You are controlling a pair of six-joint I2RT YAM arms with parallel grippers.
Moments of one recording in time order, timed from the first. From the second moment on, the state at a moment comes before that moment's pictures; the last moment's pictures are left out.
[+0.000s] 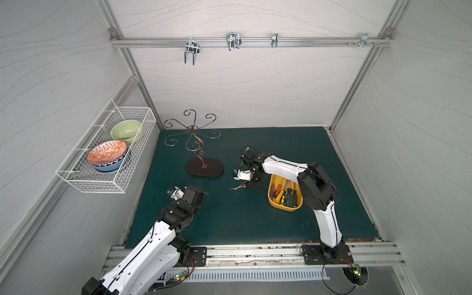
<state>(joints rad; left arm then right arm) -0.45 0.72 0.48 -0.74 -0.38 -1.30 0.82 2.13 1.61 -0.85 -0.06 -0.66</state>
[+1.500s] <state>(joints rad) -0.44 0.66 0.48 -0.78 -0.36 -1.30 0.78 1.27 1.12 -0.78 0.01 0.20</state>
